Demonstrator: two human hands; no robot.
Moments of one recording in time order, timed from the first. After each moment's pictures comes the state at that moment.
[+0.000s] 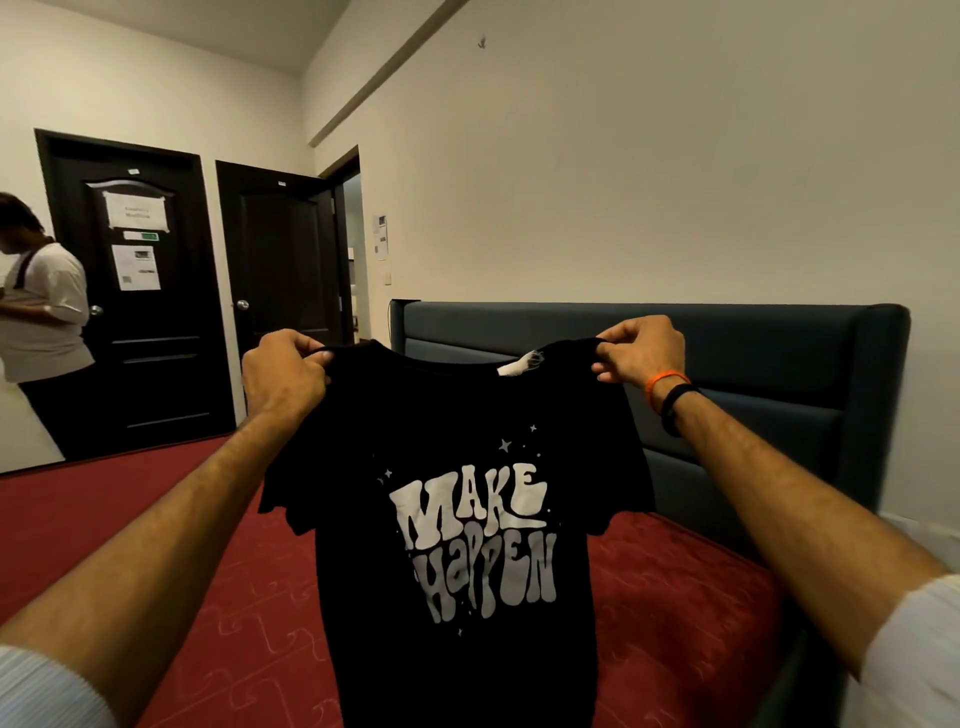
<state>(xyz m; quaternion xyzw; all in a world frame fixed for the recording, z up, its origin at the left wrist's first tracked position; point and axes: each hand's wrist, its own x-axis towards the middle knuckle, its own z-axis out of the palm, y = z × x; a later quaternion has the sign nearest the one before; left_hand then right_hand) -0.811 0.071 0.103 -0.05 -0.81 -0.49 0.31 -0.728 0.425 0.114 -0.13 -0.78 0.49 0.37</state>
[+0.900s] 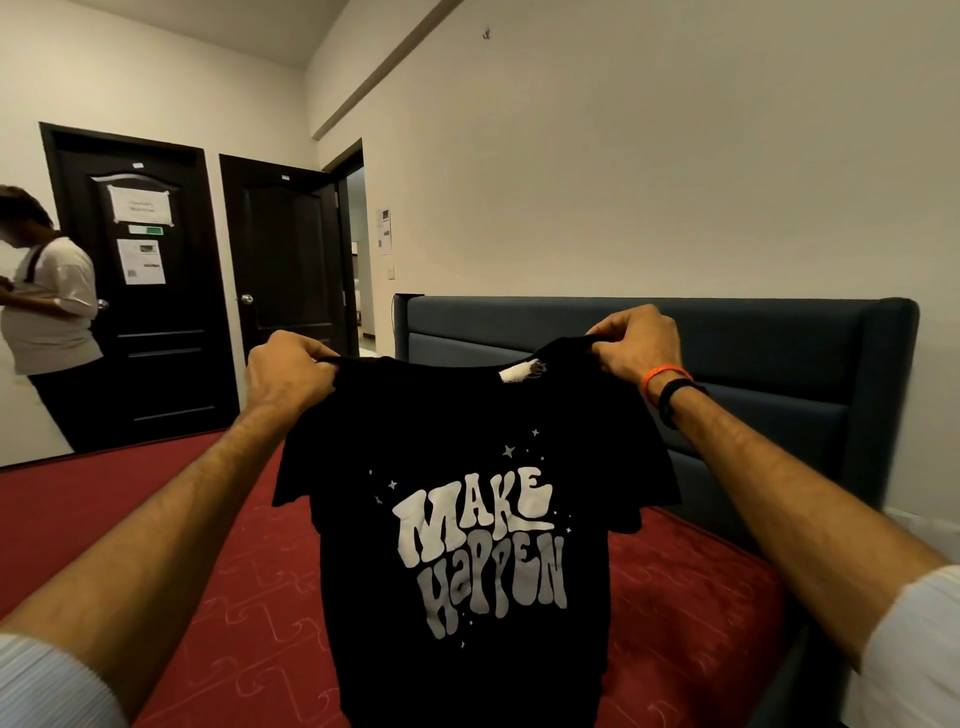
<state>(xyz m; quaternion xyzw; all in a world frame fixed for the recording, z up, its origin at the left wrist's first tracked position) -0.804 0.064 0.102 -0.07 -0.87 -0.42 0.27 -0.734 0.420 0.113 -0.11 -0.85 0.34 0.40</state>
